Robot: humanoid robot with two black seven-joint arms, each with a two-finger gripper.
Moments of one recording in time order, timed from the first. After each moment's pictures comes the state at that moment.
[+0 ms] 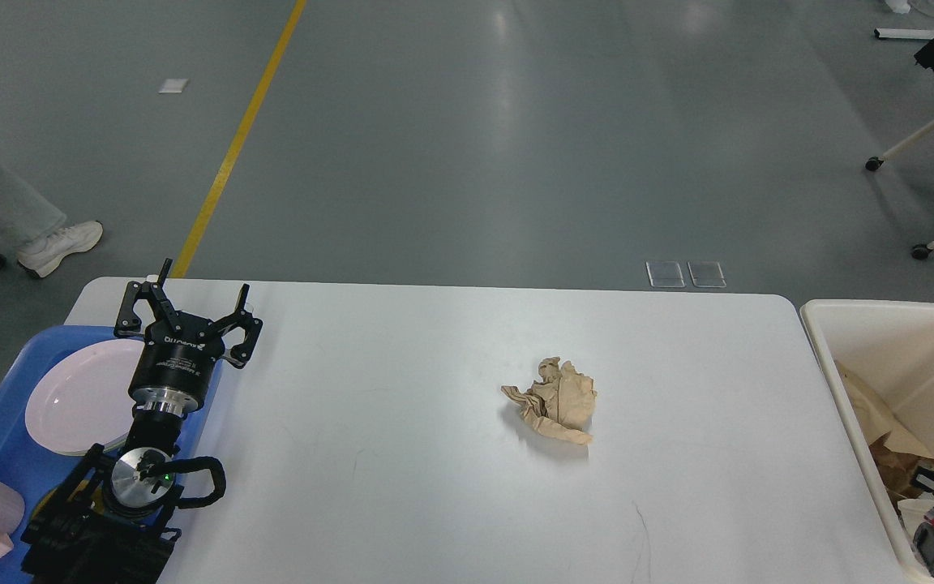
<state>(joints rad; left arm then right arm) -0.36 0.05 -1.48 -0.70 0.24 -0.55 -0.21 0.49 -0.33 -0.94 0.00 -0.08 -0.08 -0.14</state>
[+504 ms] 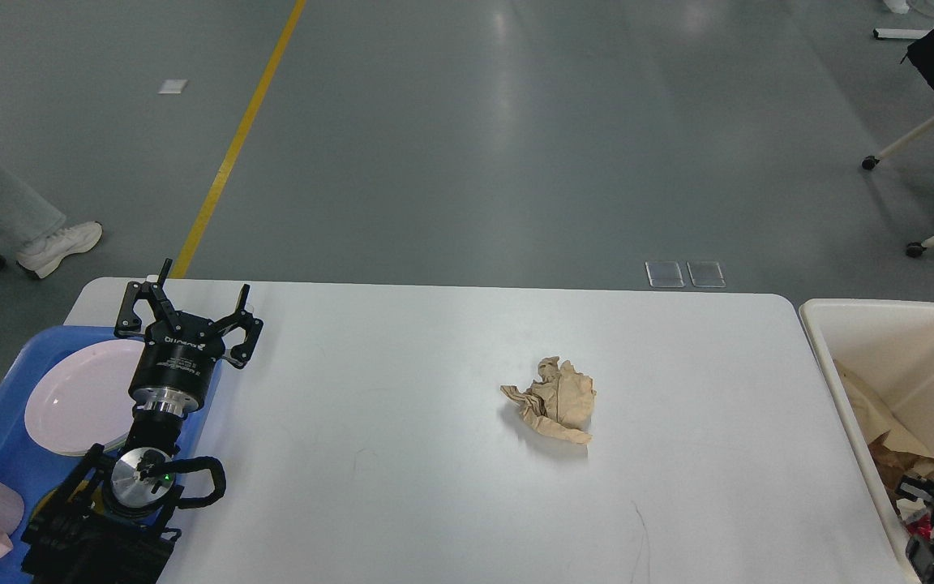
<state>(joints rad) -0.36 0.05 -1.48 -0.70 0.24 -0.55 -0.21 0.47 -0.32 -0.95 0.00 -0.08 -0.10 -0.14</state>
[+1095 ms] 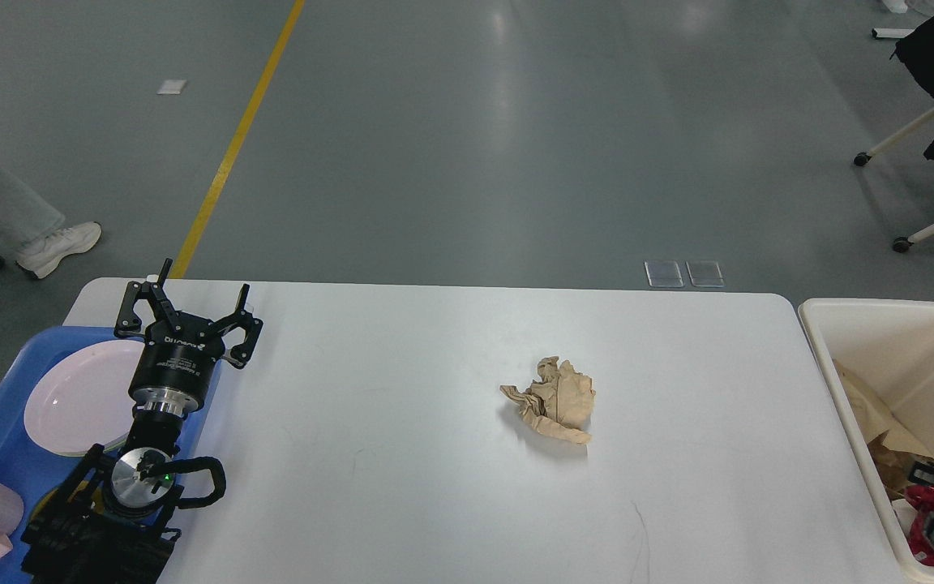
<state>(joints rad) -0.36 0.05 -1.48 -0.70 0.24 -0.55 -0.21 0.57 -0.38 -0.98 0.11 -0.09 -0.07 -0.14</state>
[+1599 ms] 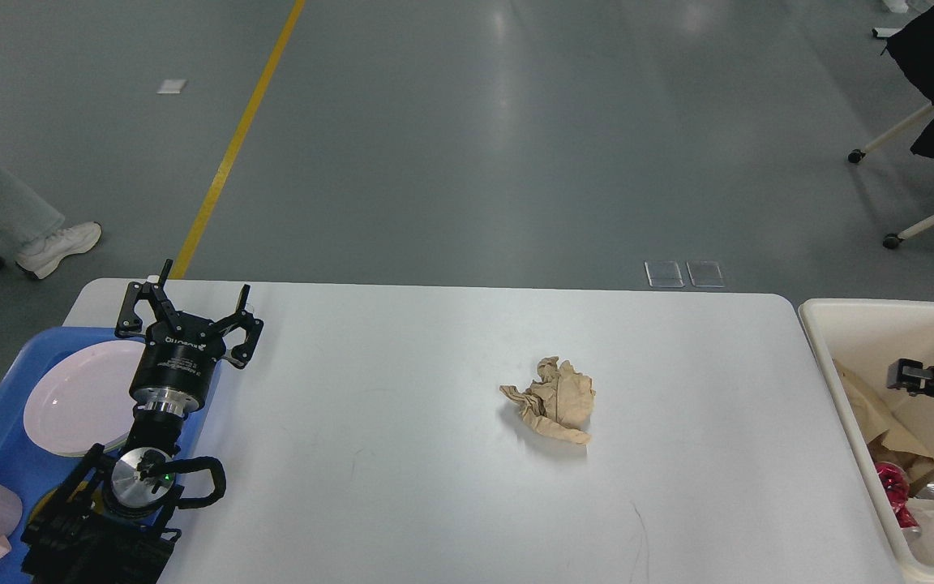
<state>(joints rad) -0.36 0.05 -1.48 -0.70 0.24 -0.55 -0.21 1.58 -0.49 -1.38 1.07 -0.24 0.19 -0.28</state>
